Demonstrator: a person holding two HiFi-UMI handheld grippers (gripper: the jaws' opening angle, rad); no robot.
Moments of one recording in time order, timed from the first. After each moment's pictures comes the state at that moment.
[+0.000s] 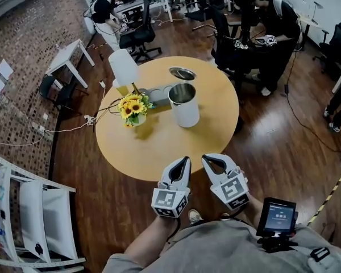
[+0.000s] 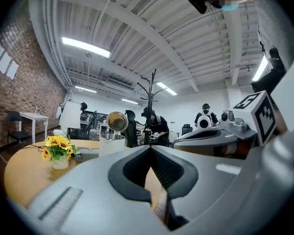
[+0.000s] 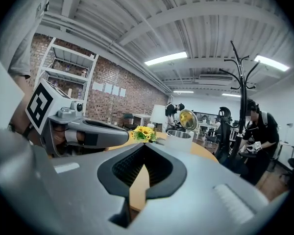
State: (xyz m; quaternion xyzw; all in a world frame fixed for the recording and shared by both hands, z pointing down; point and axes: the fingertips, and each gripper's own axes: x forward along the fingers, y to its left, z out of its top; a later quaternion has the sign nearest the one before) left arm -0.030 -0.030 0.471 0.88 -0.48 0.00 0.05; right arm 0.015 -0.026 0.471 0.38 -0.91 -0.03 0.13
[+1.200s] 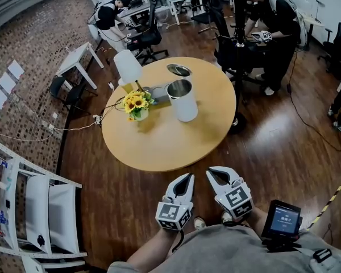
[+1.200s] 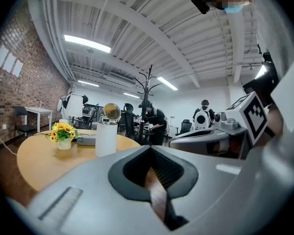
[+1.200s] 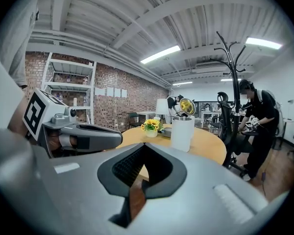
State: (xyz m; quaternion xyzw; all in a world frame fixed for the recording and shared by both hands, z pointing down) left arm 0.026 0.061 0.501 0.87 -0.49 0.03 0.08; right arm 0.075 0.052 0.505 0.36 -0.92 0.05 0.13
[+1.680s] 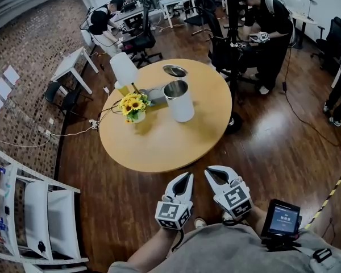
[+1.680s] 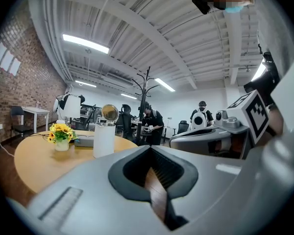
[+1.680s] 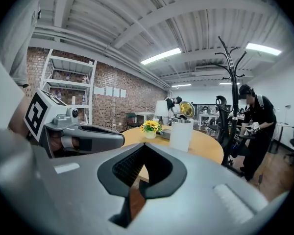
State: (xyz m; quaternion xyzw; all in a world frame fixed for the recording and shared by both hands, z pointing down) left arm 0.013 0.072 0.496 0.88 -0.47 0.02 0.08; right arm 0.060 0.066 0.495 0.37 -0.92 0.03 0.13
